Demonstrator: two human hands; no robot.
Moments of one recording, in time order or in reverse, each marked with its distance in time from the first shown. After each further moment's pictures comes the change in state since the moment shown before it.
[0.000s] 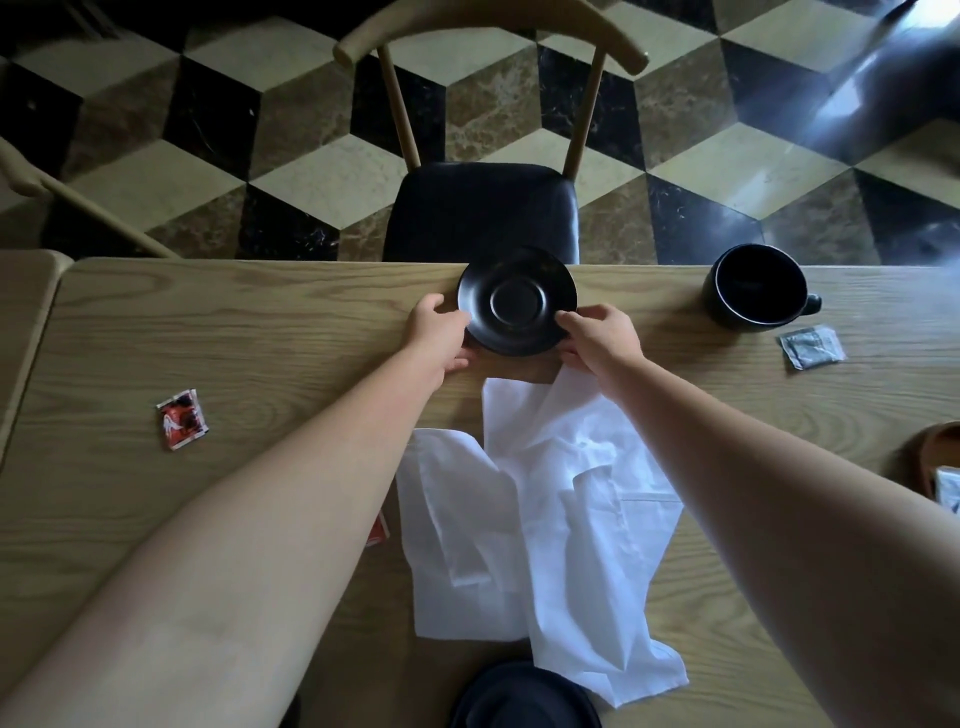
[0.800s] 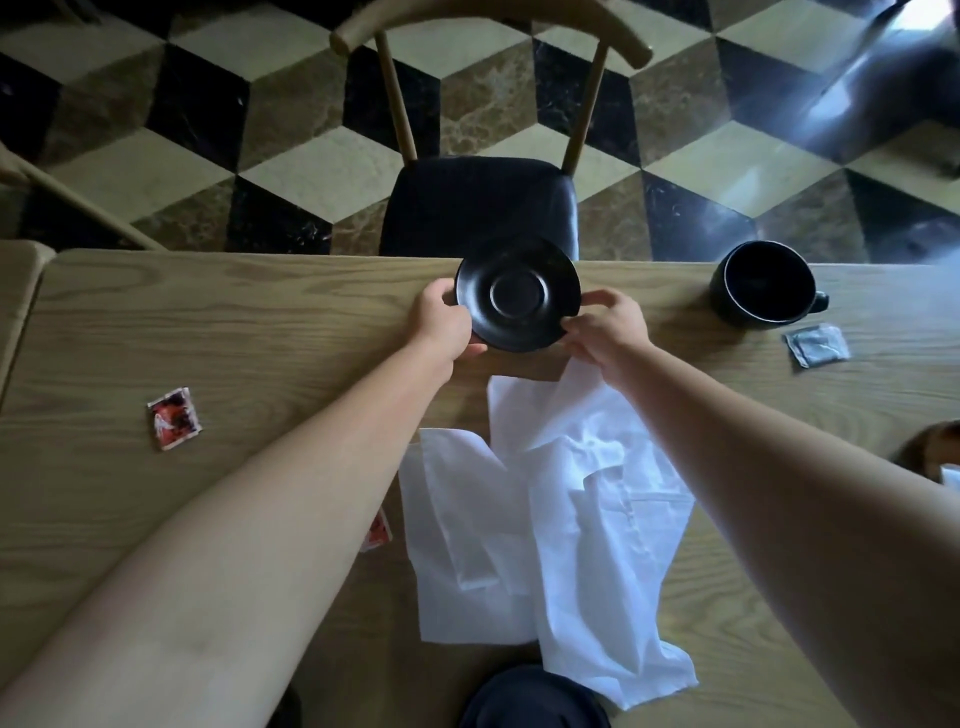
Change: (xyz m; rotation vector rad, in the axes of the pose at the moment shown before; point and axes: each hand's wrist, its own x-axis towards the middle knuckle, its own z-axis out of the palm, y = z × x) left_hand -0.004 0.006 0.002 -0.071 -0.010 0.111; right_hand -0.004 -0.013 0.005 0.027 0.031 0.036
